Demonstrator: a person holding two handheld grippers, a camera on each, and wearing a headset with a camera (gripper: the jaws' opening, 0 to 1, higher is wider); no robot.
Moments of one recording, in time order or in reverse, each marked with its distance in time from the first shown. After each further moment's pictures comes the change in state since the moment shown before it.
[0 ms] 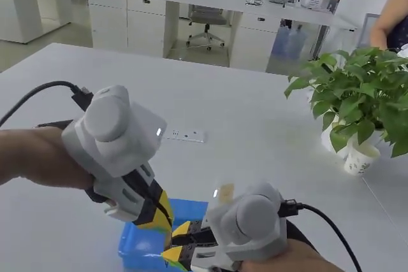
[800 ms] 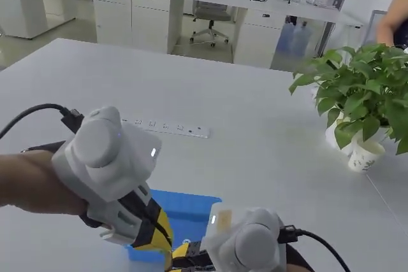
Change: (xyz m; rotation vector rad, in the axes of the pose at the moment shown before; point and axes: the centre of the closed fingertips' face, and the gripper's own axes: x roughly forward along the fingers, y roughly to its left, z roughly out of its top) left arm 0.012 -0.030 -0.009 -0.039 -0.030 -0.003; right arm 0.012 0.033 -0.021 -0.002 0.014 0.041
